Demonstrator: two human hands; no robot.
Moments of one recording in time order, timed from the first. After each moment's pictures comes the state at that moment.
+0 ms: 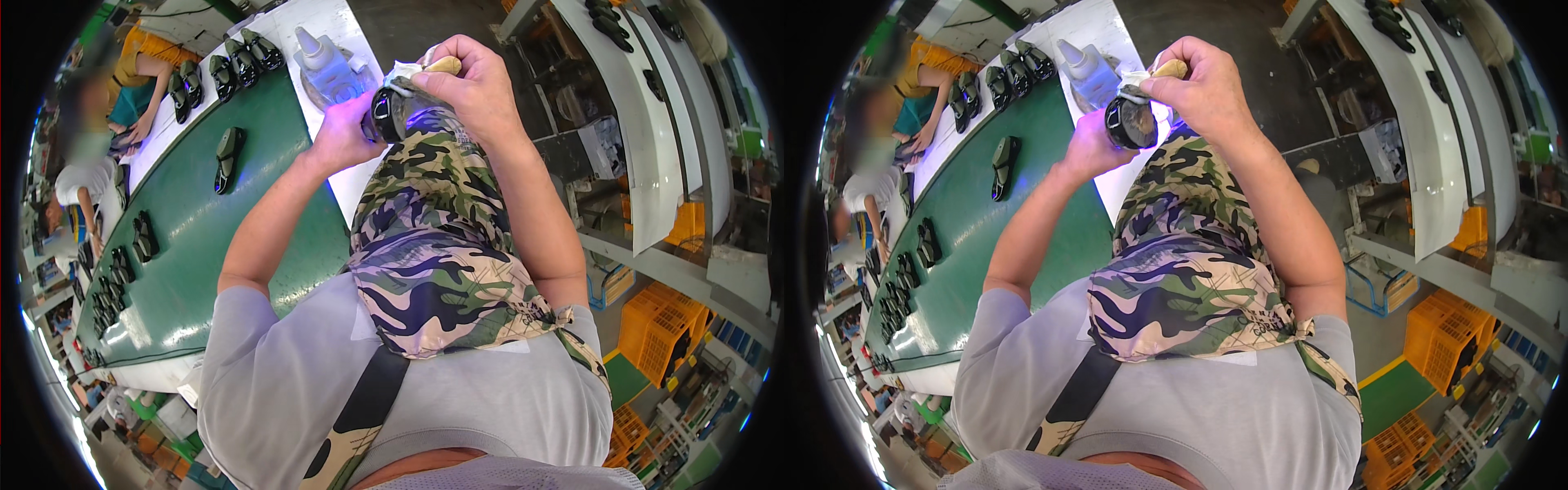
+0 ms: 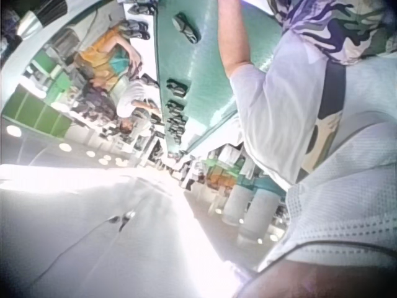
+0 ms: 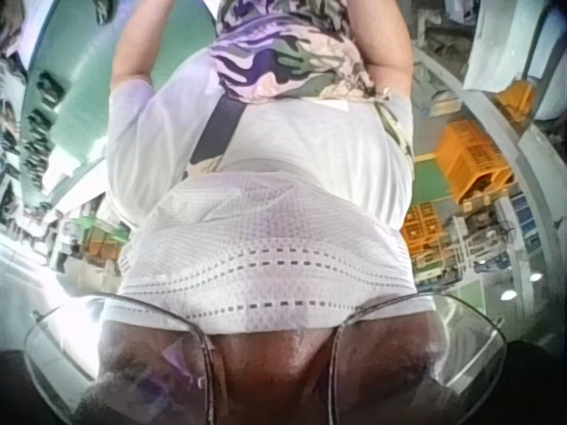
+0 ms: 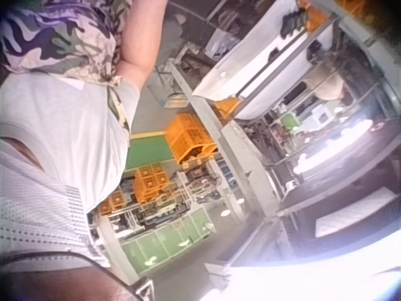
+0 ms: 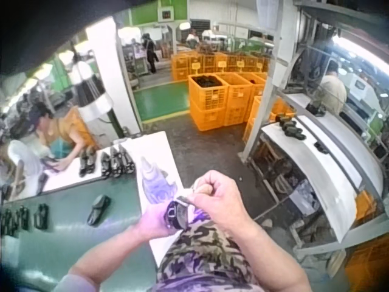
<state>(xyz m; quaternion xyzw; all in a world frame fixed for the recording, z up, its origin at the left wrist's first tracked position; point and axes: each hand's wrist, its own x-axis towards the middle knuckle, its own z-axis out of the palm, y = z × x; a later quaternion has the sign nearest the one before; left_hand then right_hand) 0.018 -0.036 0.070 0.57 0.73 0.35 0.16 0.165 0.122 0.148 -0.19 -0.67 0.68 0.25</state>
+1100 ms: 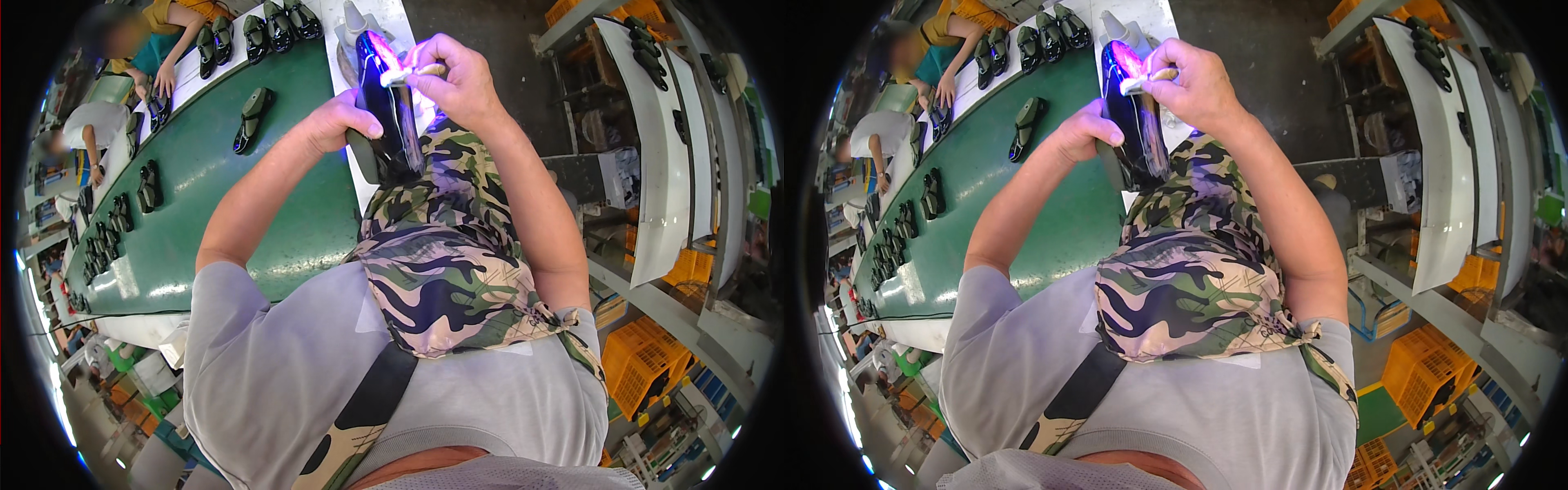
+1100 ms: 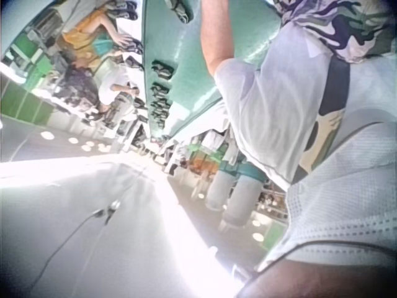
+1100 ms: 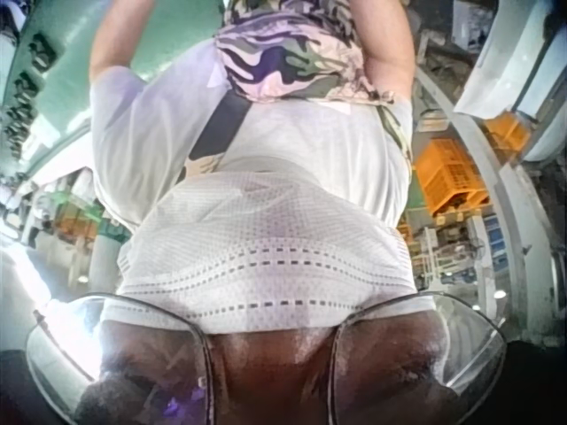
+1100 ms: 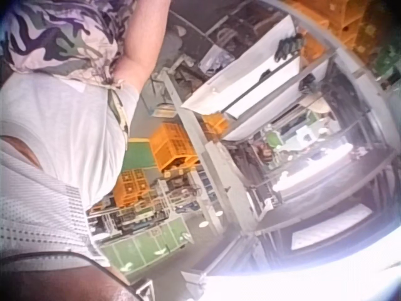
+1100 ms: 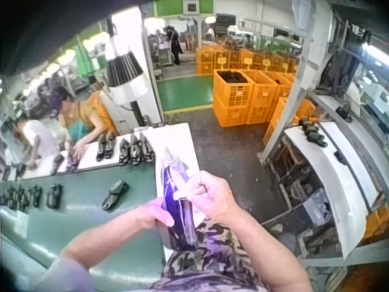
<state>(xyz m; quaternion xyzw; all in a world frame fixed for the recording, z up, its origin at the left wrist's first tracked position) -0.021 -0.070 0.079 0.22 0.44 0.56 0.66 0.111 0.114 0.102 -0.02 -0.79 0.56 0.27</state>
